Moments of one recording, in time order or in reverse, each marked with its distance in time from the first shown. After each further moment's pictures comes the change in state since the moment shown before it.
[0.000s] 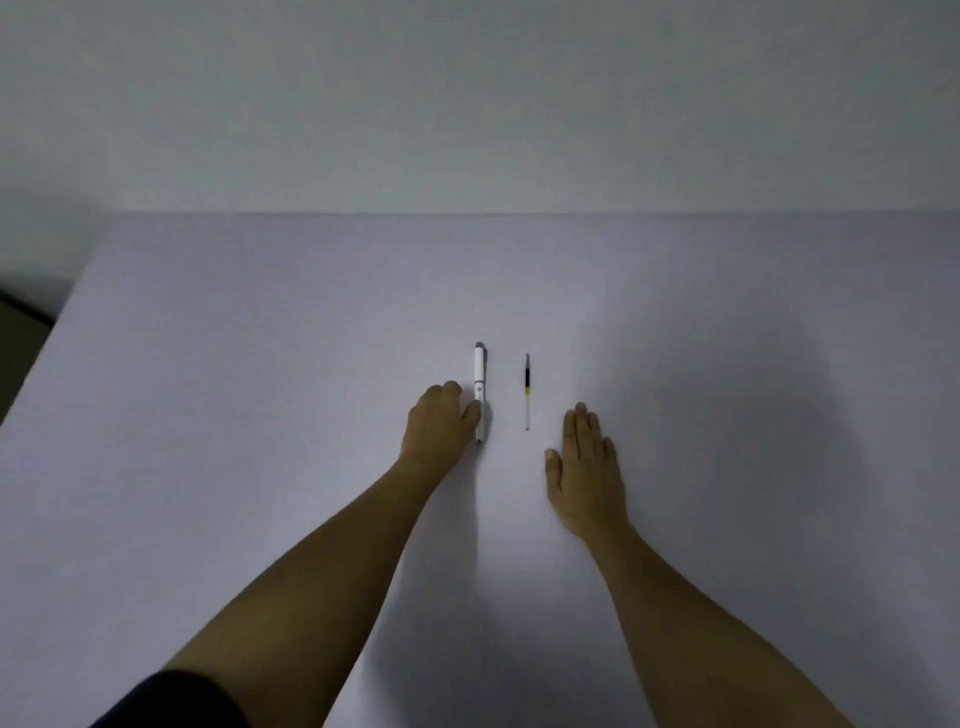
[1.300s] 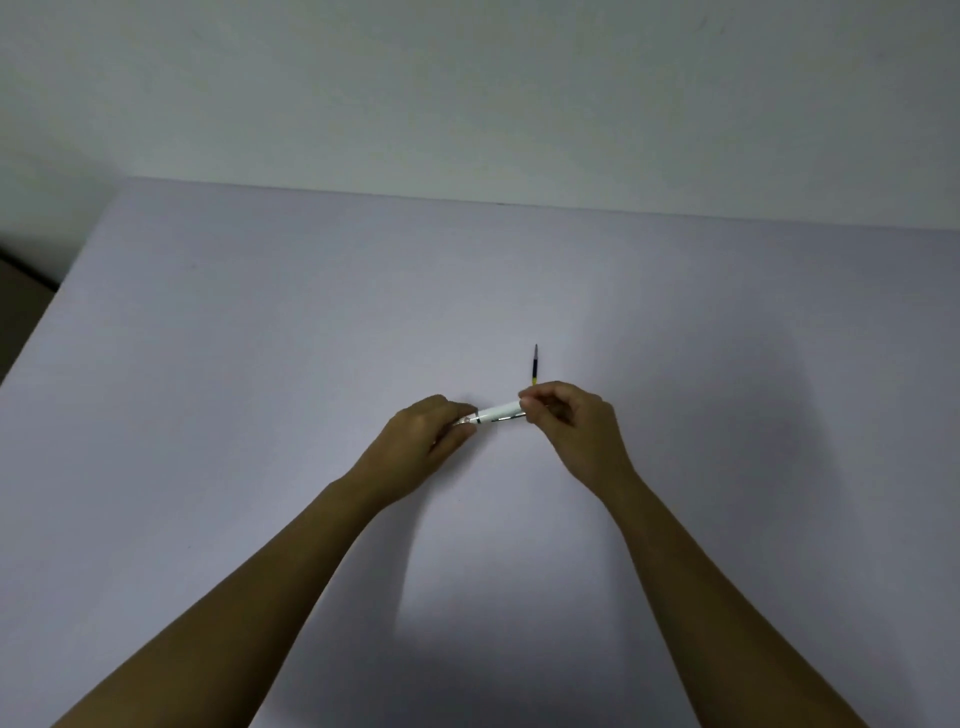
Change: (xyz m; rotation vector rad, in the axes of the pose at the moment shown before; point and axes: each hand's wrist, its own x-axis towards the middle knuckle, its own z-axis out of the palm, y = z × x) left_hand -0.049 -0.032 -0.040 -0.104 -0.055 0.449; right_hand 0.007 -0.052 -0.083 0.863 0.026 -0.118
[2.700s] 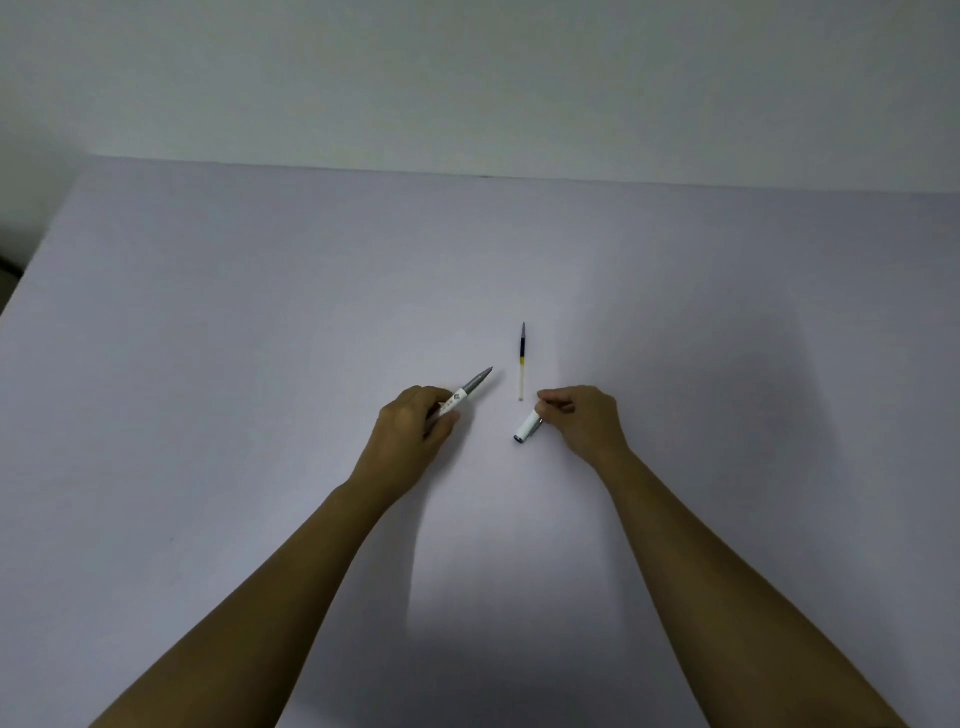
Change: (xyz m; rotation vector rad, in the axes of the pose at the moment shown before) left_hand -0.003 0.004 0.024 -0.042 0.128 -0.215; right_hand 0.017 0.063 -0.009 -0.258 0.015 0.245
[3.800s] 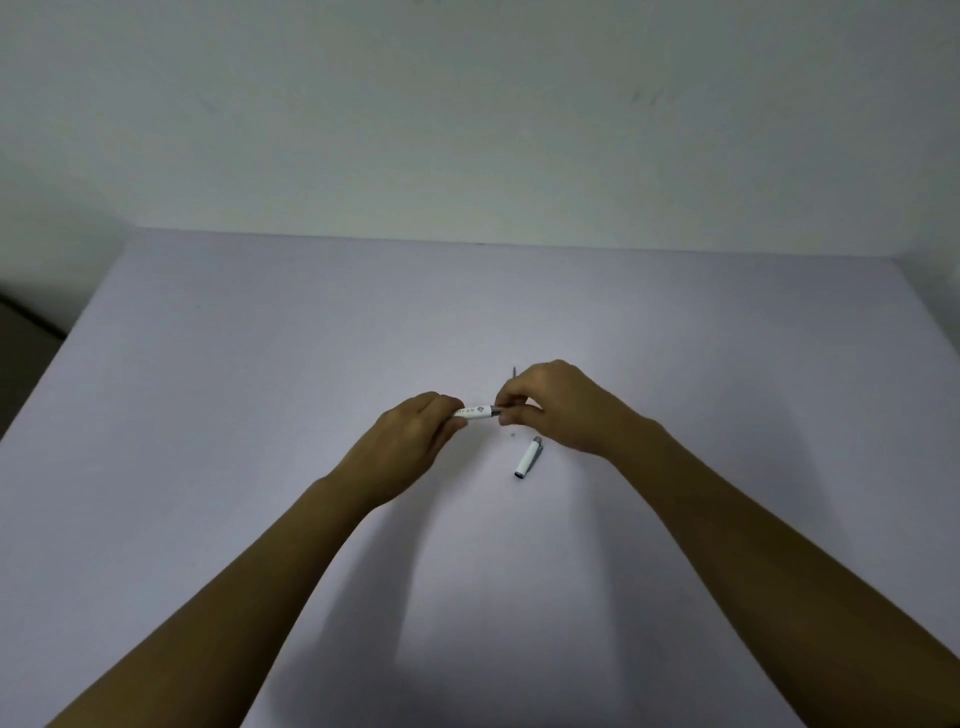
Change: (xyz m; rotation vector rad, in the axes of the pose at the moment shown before) left_hand -0.006 0.053 -0.063 0.225 -0.018 0.389; right_hand -0.042 -0.126 -0.071 -0.496 -0.369 -0.559
